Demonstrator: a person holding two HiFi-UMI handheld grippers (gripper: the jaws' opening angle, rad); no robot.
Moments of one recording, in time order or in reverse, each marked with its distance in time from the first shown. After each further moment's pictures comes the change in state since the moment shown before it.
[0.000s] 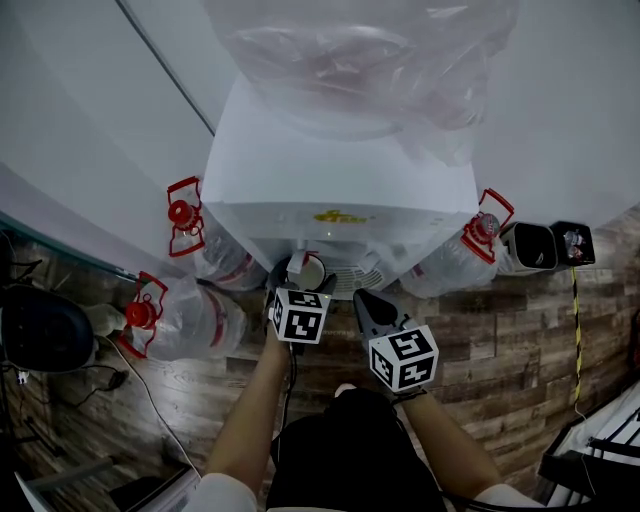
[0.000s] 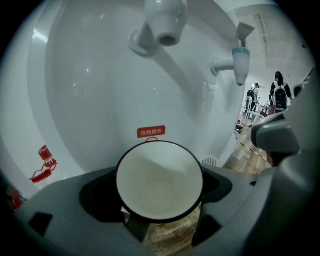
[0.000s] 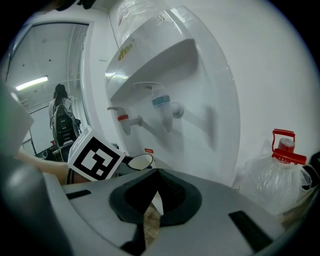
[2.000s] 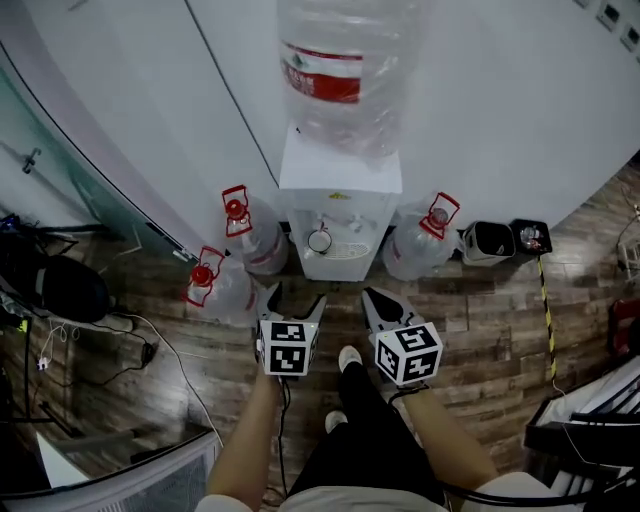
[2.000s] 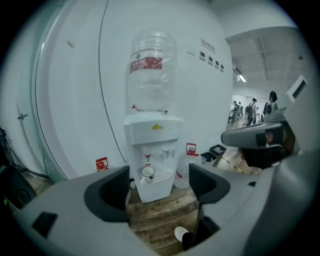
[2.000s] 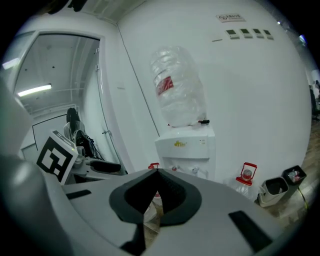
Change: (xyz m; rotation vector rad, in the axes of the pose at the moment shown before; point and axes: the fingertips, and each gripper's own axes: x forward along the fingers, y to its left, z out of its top) left arm -0.388 -0.071 0.074 -0.066 -0.111 0.038; right arm -0.265 0.164 0.146 0.017 -0.060 -0.041
